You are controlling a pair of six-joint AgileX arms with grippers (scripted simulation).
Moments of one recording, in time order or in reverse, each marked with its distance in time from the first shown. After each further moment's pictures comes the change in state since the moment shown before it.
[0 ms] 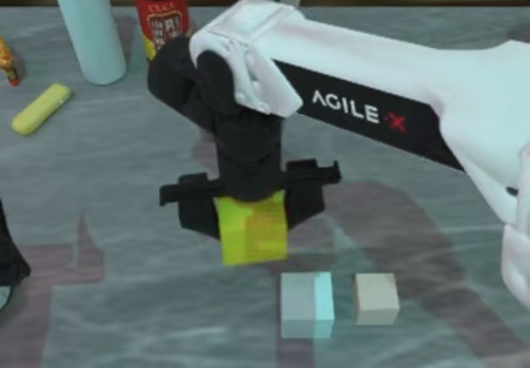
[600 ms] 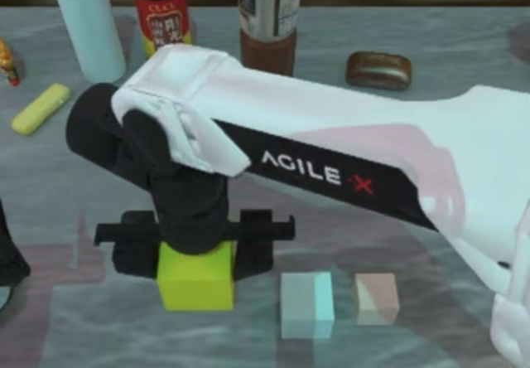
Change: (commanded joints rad) left arm 0.000 0.000 0.000 0.000 0.000 0.000; right arm 0.166 -0.018 0.033 -0.012 0.008 0.288
